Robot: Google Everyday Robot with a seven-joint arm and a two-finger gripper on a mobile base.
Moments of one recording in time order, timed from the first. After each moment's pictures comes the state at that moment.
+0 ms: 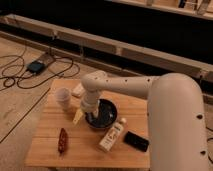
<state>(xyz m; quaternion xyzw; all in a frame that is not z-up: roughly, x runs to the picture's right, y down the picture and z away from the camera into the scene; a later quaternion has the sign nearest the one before) -0.107 0.178 0.796 -0.10 -0.47 -0.77 0.43</state>
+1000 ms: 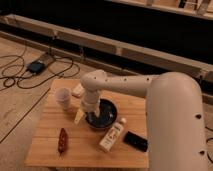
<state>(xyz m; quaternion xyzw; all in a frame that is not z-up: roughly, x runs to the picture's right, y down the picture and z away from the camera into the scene) -0.092 0.173 0.790 -0.13 -0.45 -0.77 0.42</state>
